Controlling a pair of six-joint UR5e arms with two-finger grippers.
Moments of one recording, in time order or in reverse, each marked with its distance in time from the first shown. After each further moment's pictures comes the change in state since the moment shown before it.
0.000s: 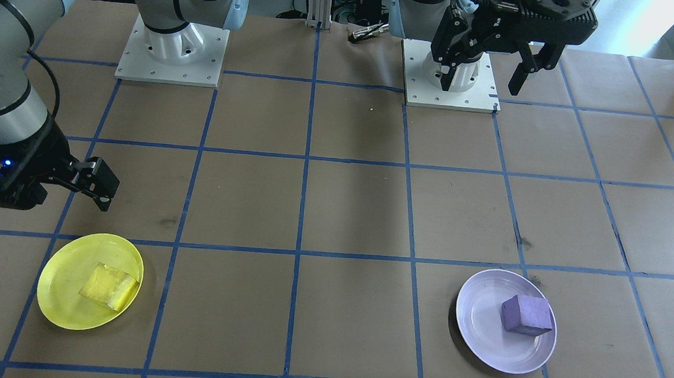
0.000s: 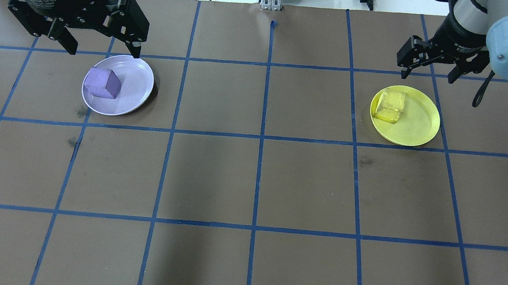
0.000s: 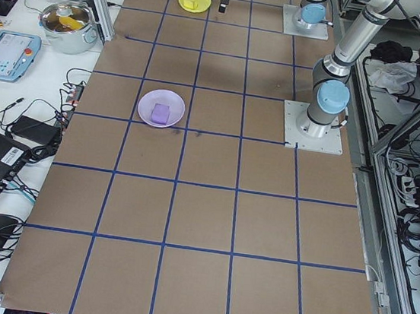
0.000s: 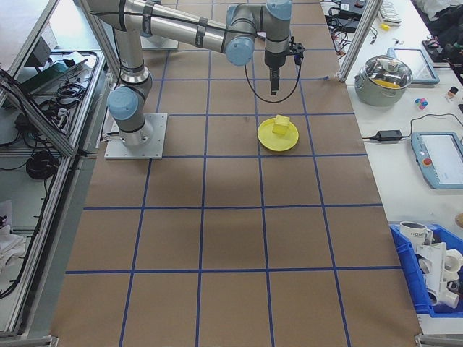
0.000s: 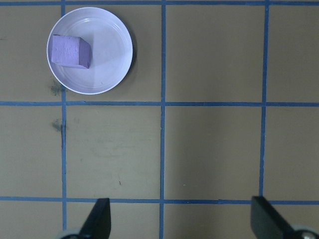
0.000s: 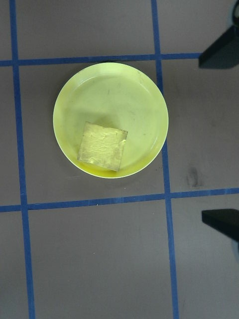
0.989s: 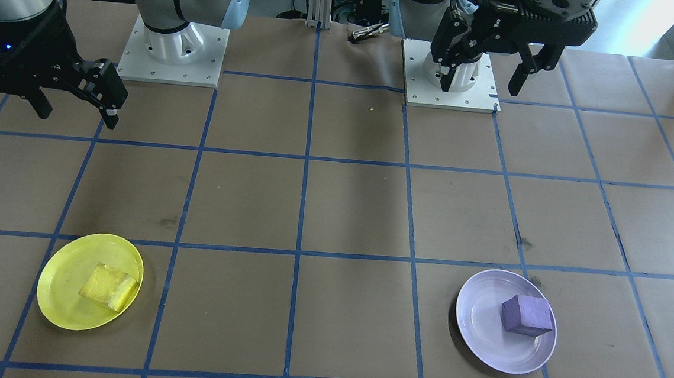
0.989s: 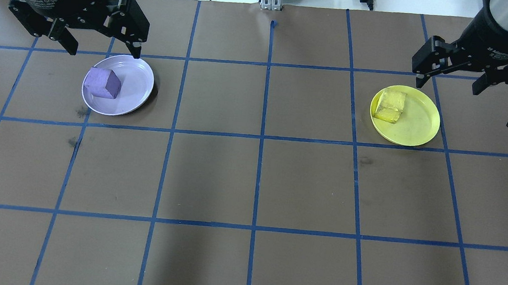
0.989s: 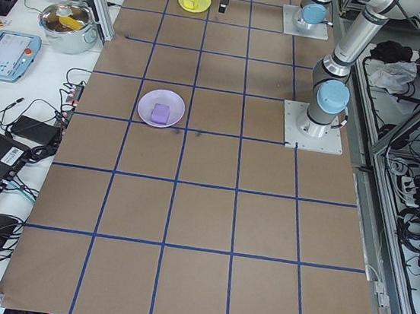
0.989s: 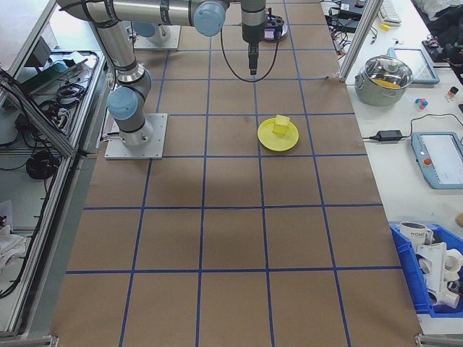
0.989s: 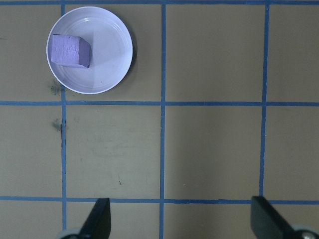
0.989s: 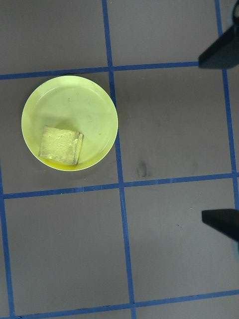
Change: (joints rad) left arm 0.000 0.000 -0.001 0.000 0.000 0.000; right arm 0.012 -0.211 0.021 0.184 -0.002 0.040
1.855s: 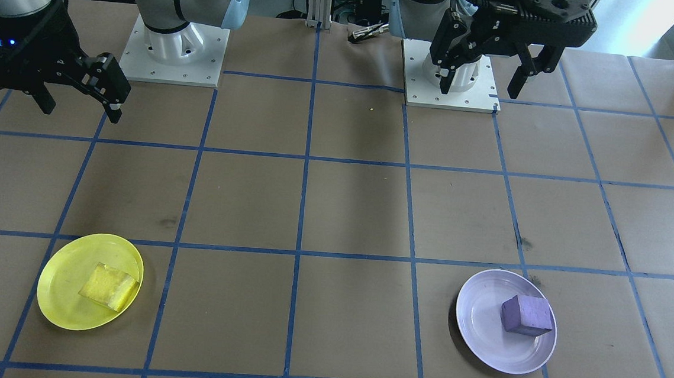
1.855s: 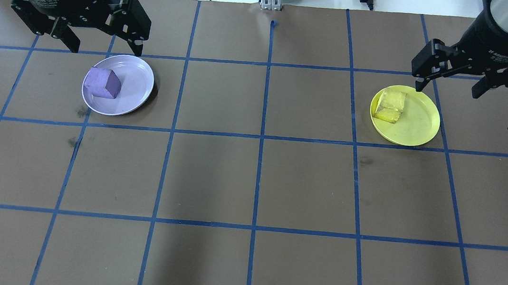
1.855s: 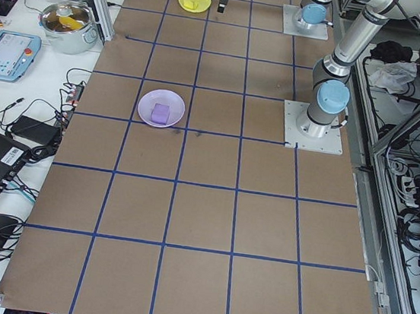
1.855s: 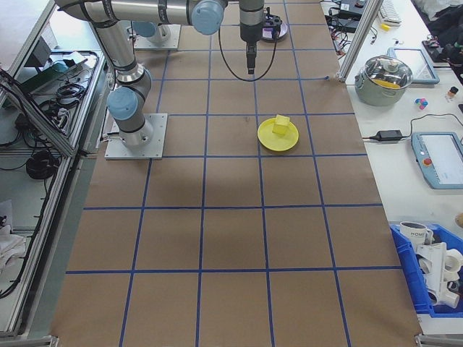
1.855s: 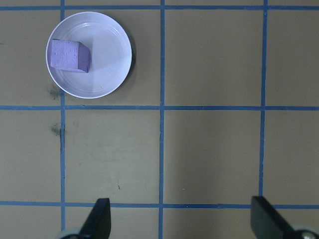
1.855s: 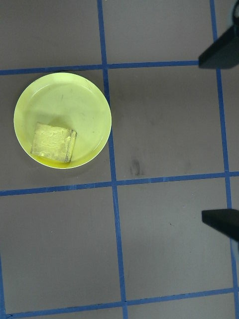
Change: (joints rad) left arm -0.001 -0.001 -0.006 0.021 -0.001 0.000; right arm 0.000 -0.008 0.000 0.026 0.005 -0.011
